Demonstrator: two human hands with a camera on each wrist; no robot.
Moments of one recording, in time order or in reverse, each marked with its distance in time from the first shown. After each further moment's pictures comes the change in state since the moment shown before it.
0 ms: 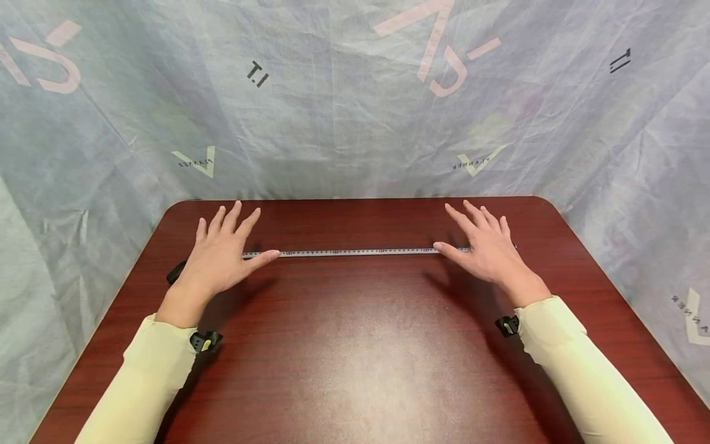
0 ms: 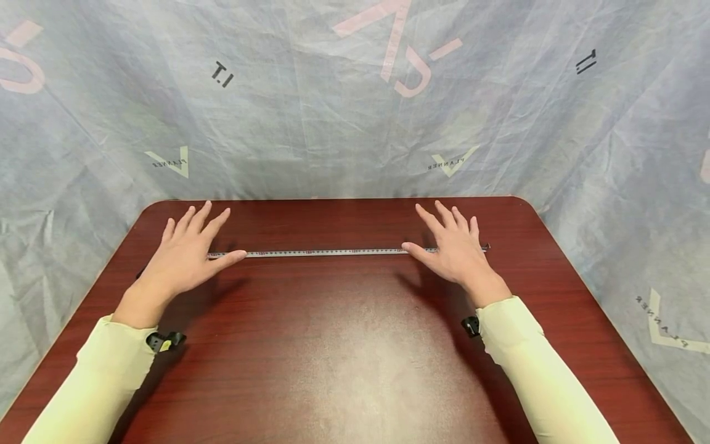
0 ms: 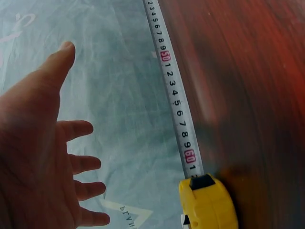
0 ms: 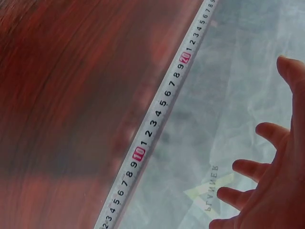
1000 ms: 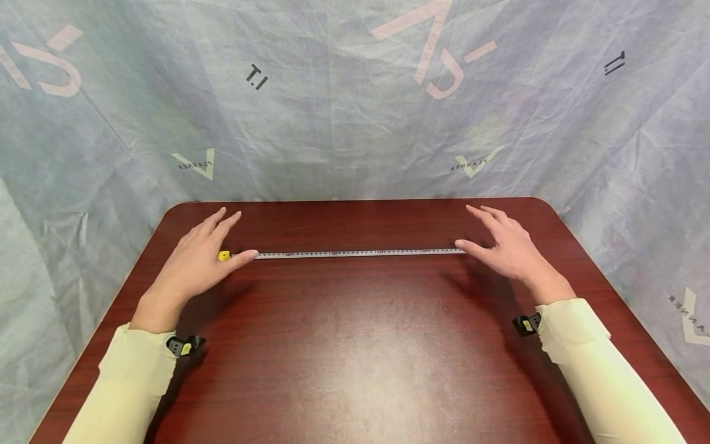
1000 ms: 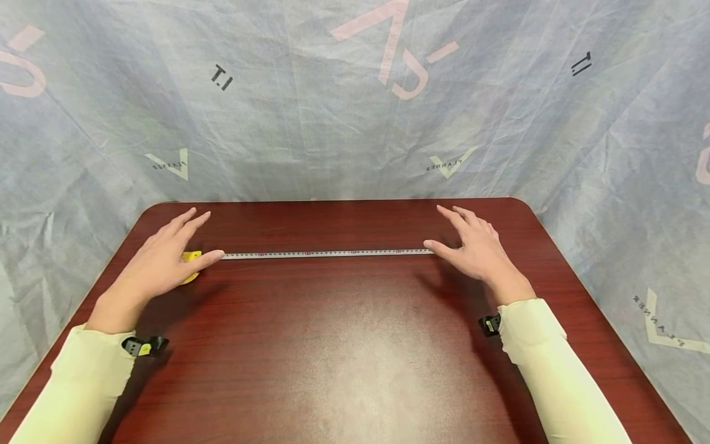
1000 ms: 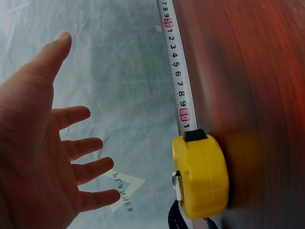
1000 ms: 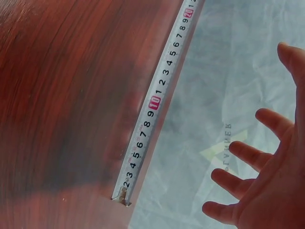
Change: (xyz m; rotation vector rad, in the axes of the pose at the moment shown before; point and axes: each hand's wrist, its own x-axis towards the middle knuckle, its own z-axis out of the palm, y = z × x) left_hand -0.012 -0.028 -0.011 -0.124 0.023 0.014; right_hand -0.010 0.035 -0.017 0.111 0.024 0.009
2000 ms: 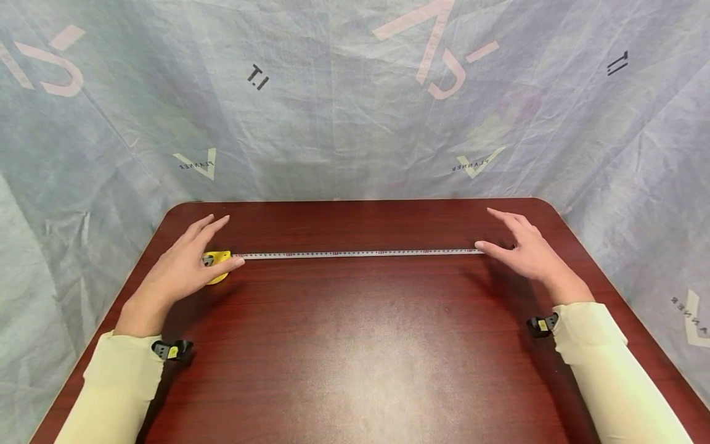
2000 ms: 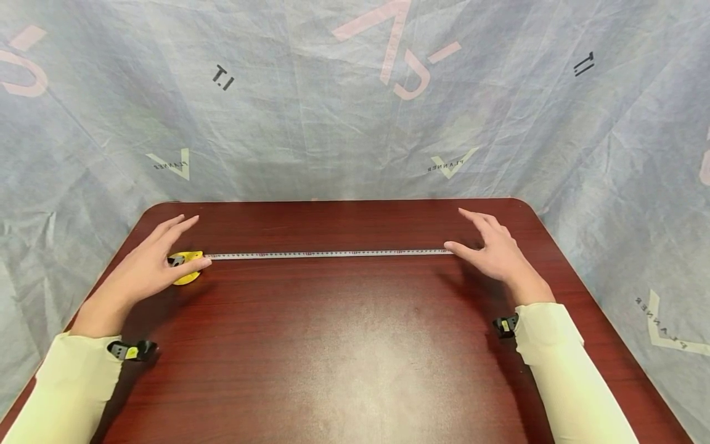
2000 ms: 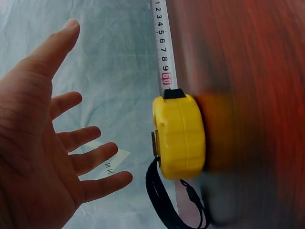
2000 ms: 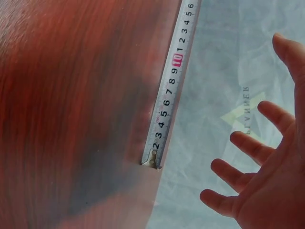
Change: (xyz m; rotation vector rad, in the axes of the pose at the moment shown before) left_hand -0.012 -0.026 -0.002 -0.089 -0.023 -0.043; right_hand -0.007 0.040 -0.006 0.124 0.003 0.044
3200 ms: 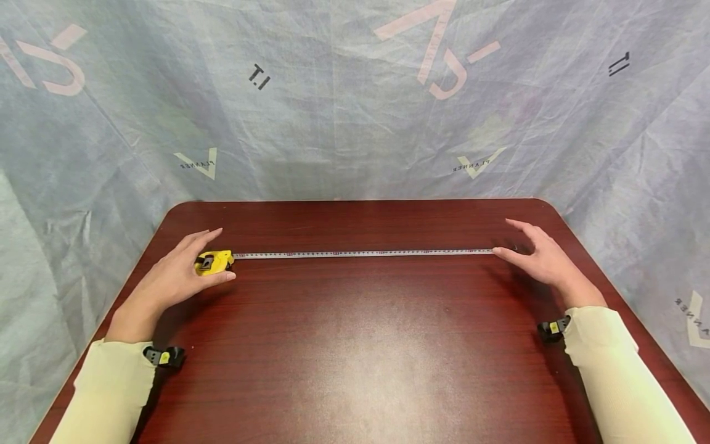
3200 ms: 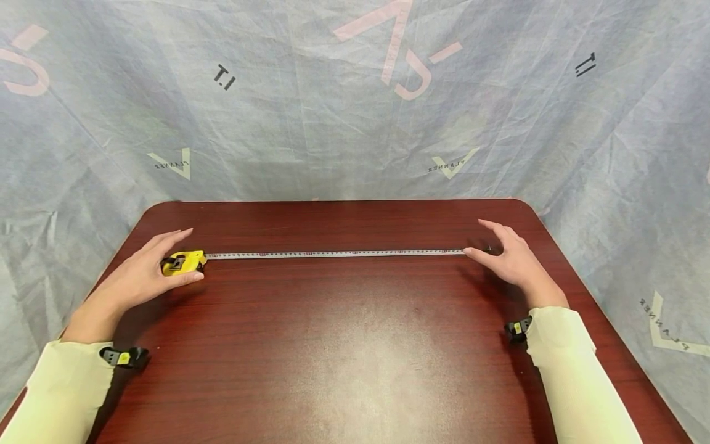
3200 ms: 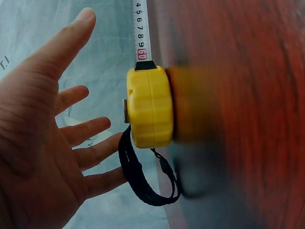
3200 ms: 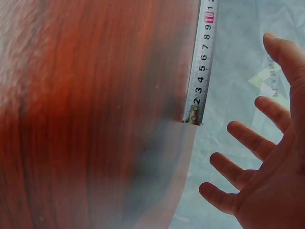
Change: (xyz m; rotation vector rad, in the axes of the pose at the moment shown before) left_hand -0.015 -0.025 0.008 -0.011 -0.020 -0.016; right_hand -0.009 0.041 -0.004 0.023 -0.039 0.085
